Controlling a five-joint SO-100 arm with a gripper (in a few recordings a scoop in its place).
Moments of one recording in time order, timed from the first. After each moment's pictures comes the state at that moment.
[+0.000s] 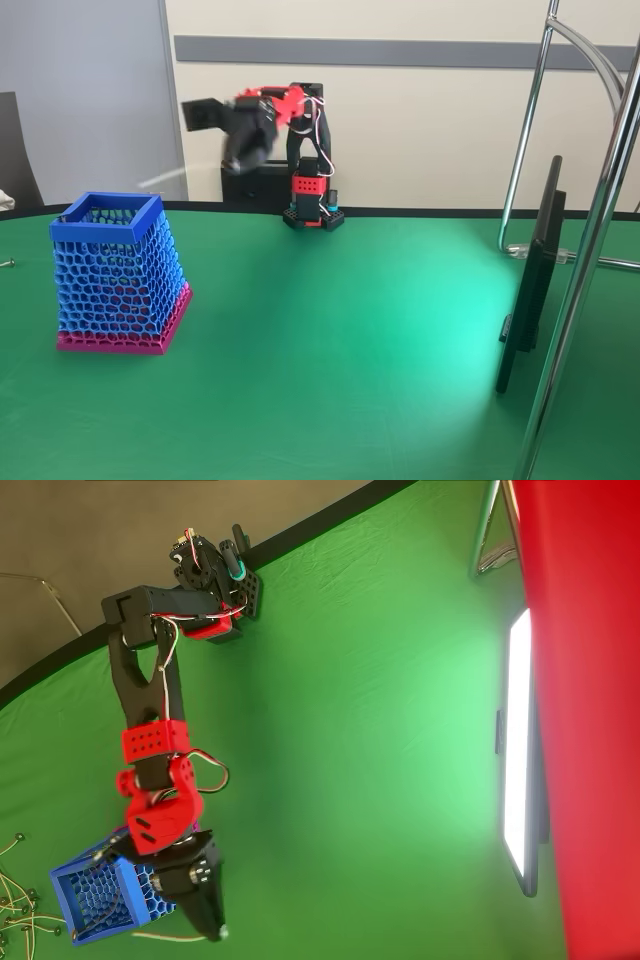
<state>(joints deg) 13.9 78.1 62.3 24.6 6.9</state>
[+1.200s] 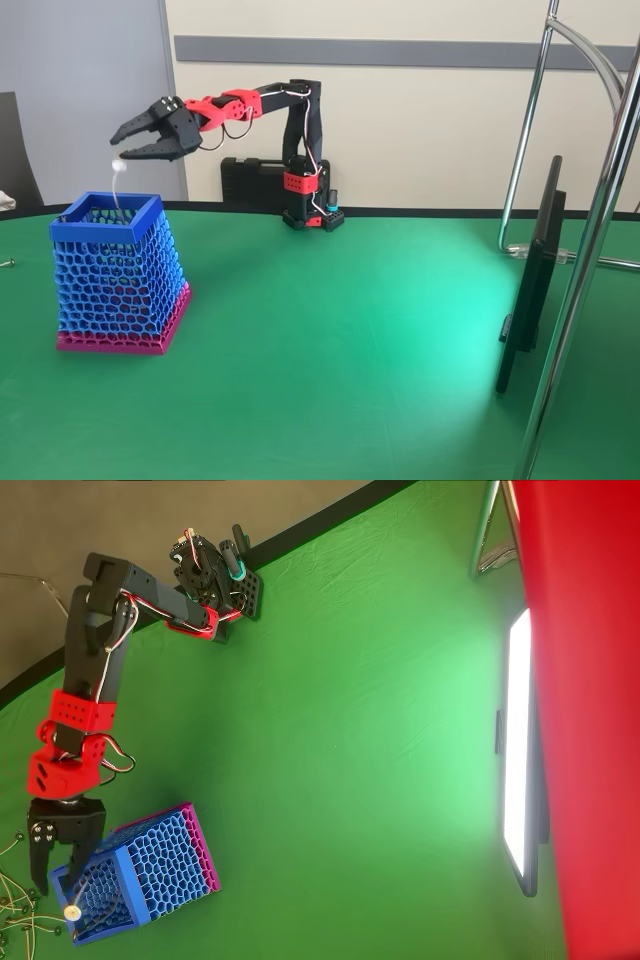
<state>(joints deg) 40.5 97.0 97.8 5.4 38.1</state>
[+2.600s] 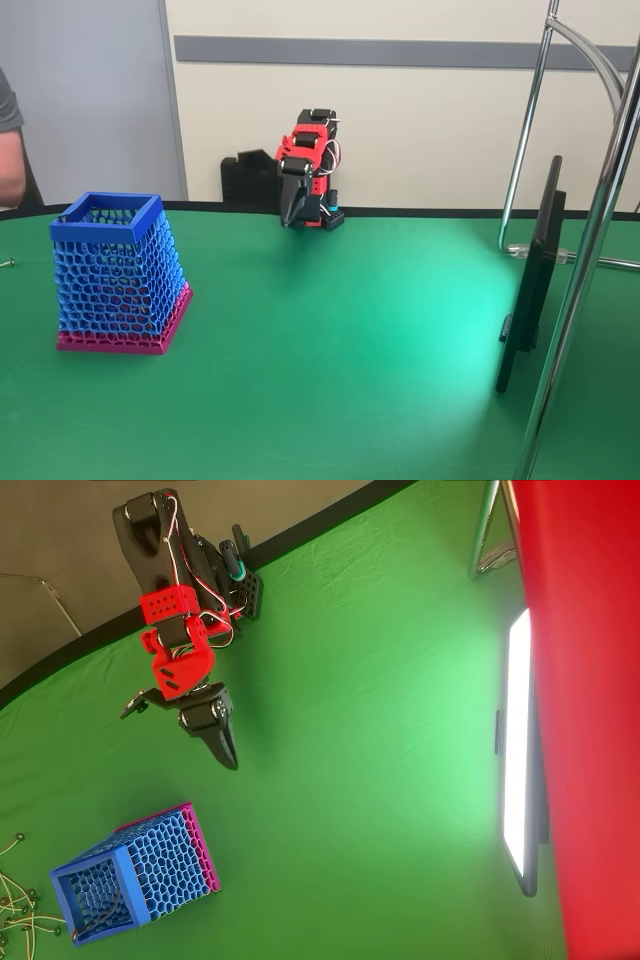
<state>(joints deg) 7.8 167.1 171.8 19.2 -4.3</state>
